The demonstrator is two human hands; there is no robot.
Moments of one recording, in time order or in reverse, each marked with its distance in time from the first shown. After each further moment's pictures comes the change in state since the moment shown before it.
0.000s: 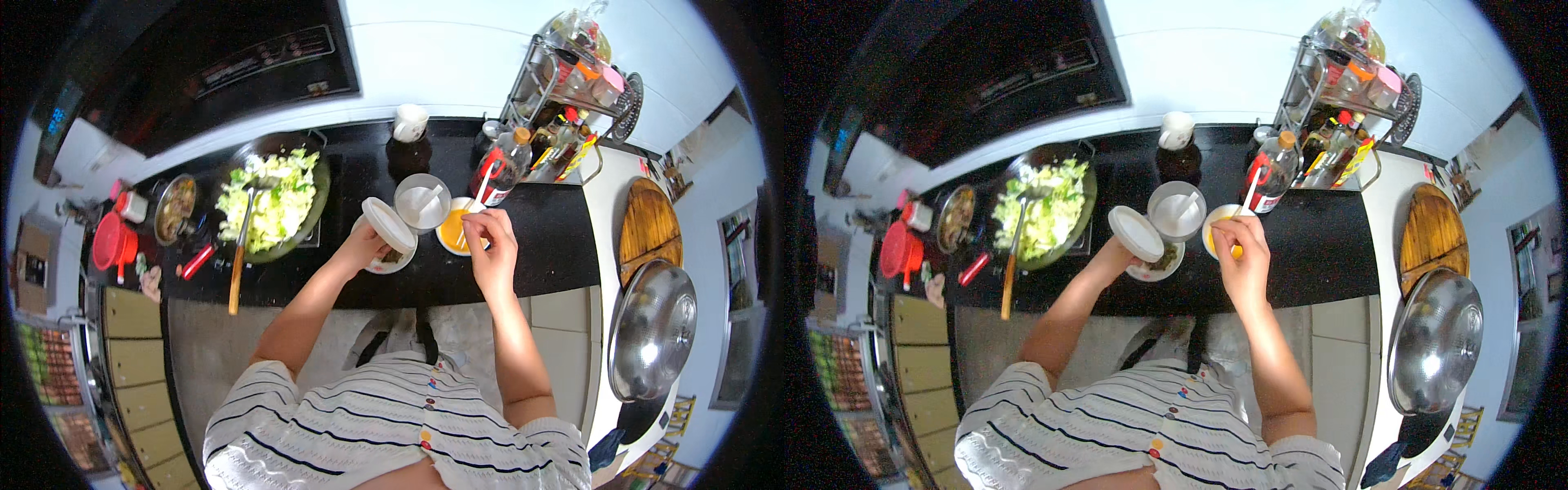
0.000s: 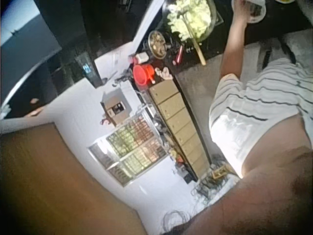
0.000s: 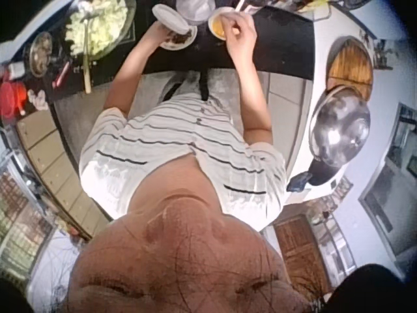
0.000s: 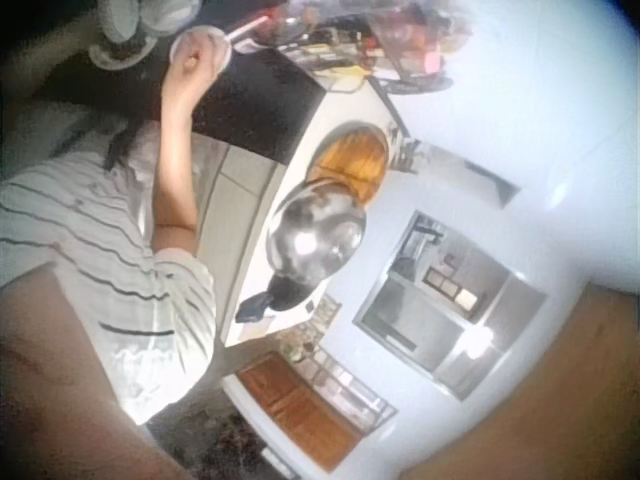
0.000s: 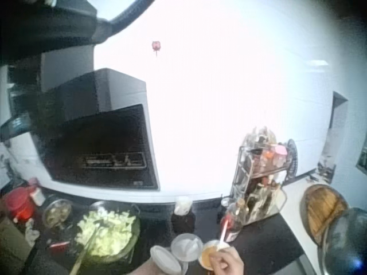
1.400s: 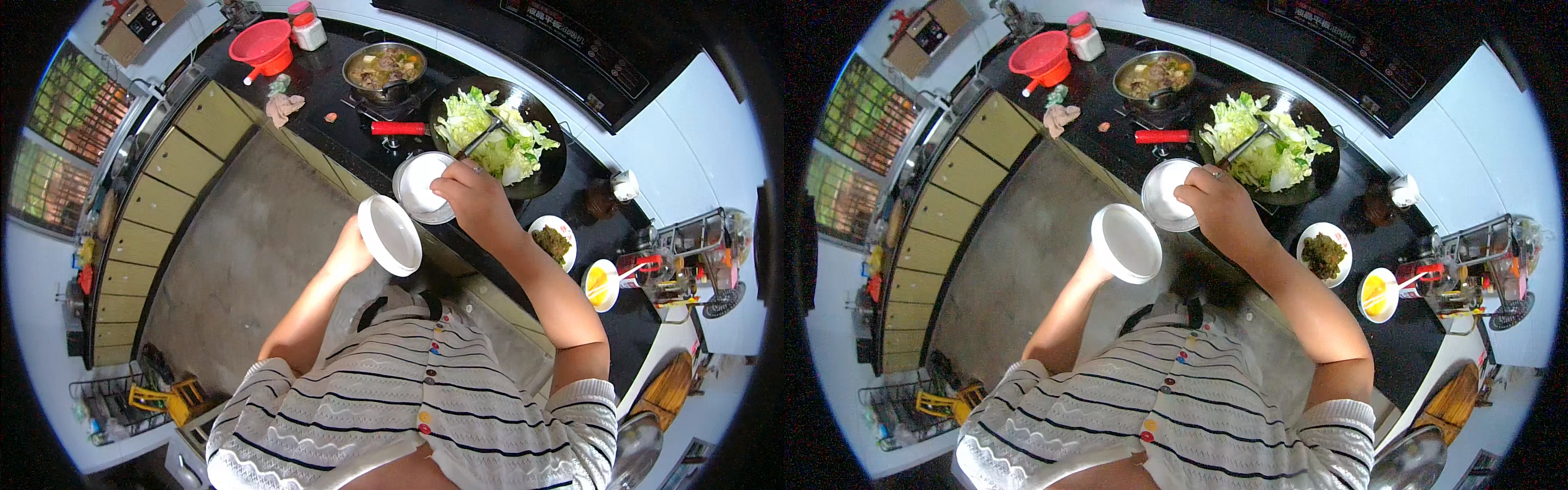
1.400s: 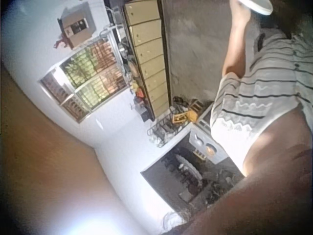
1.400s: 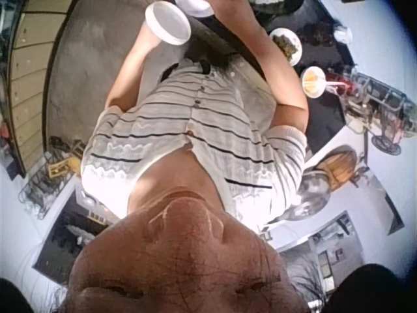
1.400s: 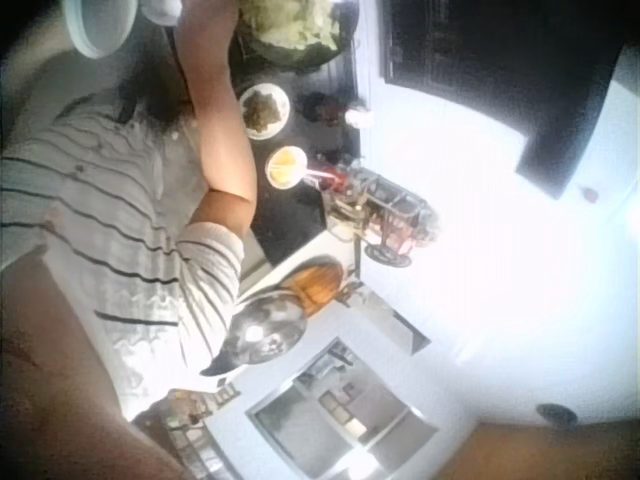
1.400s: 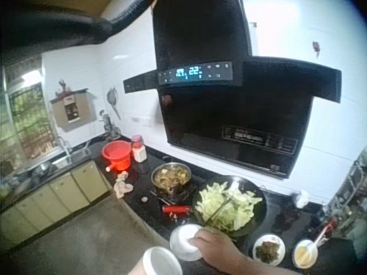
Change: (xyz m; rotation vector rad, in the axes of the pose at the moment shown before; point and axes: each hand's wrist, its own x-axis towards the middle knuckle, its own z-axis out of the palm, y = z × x) left_hand -0.335 -0.106 -0.196 0.045 0.776 0.345; right_hand -0.075 -0.210 0.308 0.237 -0.829 -0.887
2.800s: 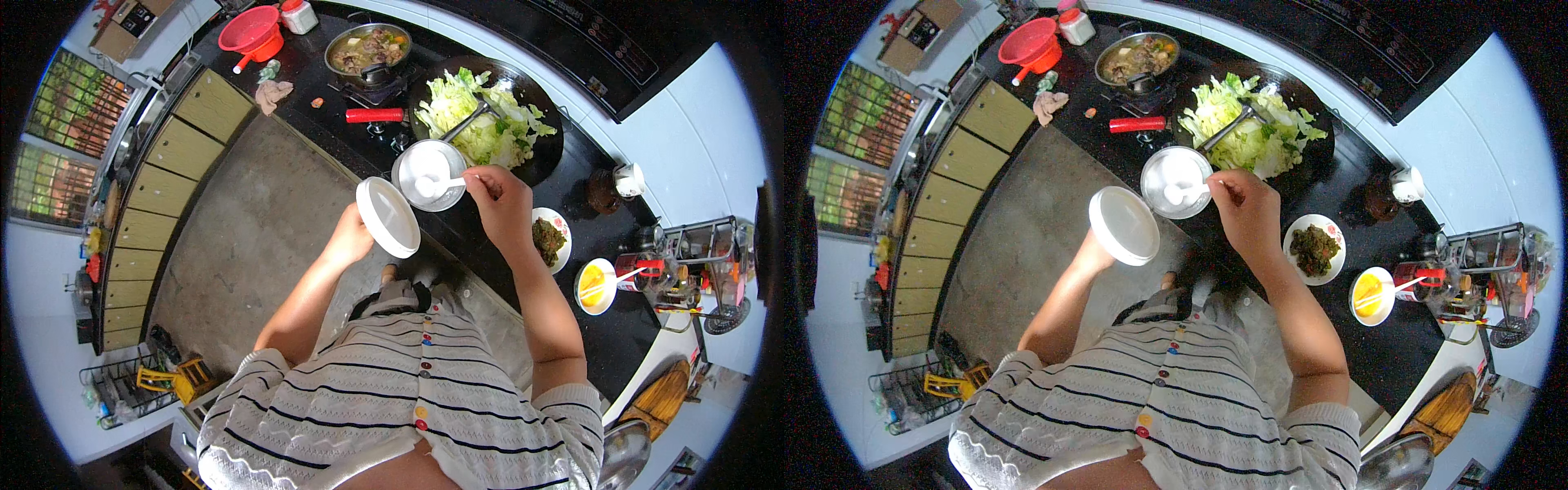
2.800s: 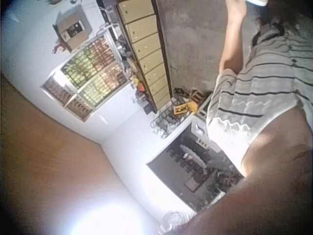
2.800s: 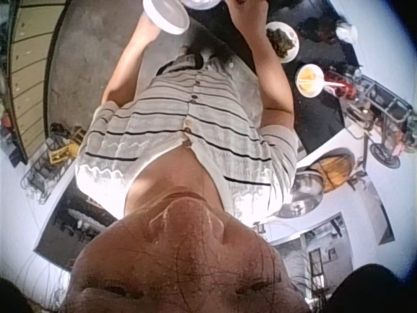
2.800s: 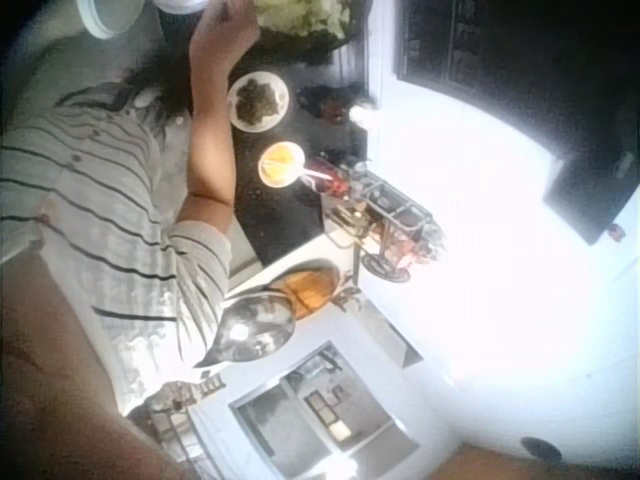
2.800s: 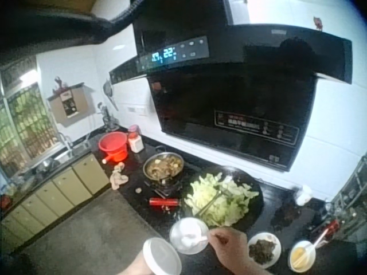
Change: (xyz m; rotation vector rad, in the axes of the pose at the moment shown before) left_hand 0.030 0.015 0.058 0.161 0.033 -0.066; right_hand -0.055 0.049 -0.029 0.395 0.218 0.726
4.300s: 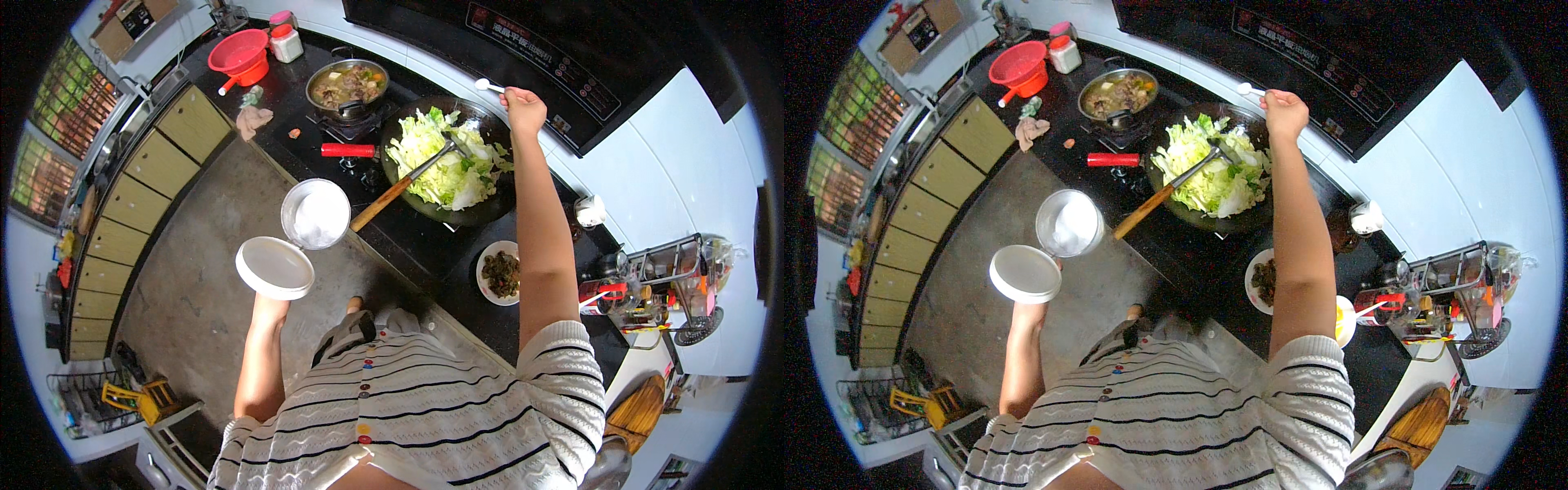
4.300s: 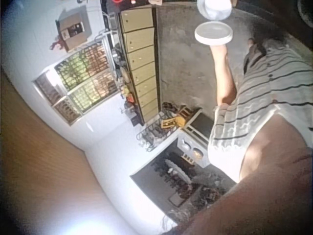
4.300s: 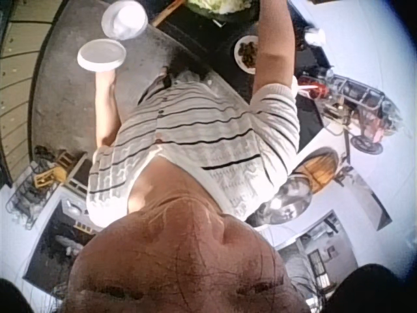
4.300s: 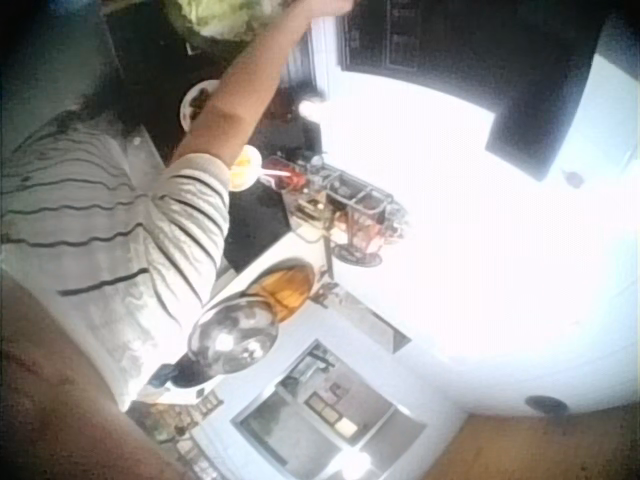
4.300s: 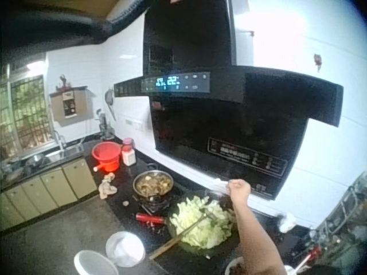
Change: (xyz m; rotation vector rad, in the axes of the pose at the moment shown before) left_hand -0.079 -0.051 -0.046 -0.225 0.441 -0.373; right_hand 0.255 0.097 -0.078 0.208 0.469 0.022
